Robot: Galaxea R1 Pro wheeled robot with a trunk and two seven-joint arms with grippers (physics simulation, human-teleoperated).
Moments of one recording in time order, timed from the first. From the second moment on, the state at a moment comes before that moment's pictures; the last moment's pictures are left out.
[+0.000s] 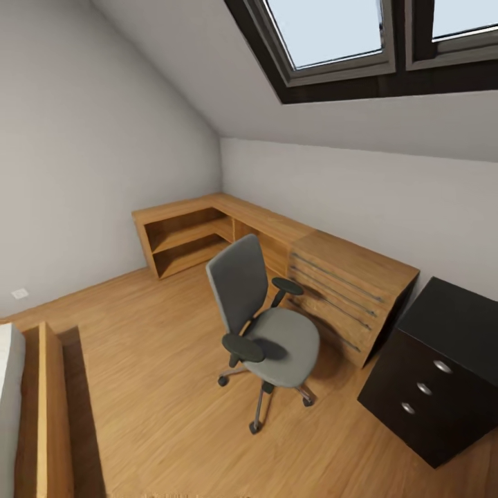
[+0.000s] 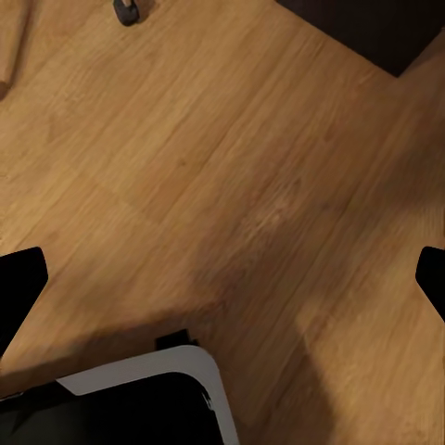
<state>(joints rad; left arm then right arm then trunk) -0.05 0.04 -0.28 -0.10 0.71 -0.25 0.18 -0.12 -0.02 0.92 0.02 -1.19 -0.73 -0.06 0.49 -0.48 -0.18</state>
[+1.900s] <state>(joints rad) -0.05 0.04 -0.25 -0.37 0.71 -0.31 0.15 -0.24 0.01 0.92 0.01 -1.19 -0.77 -0.08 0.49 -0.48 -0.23</state>
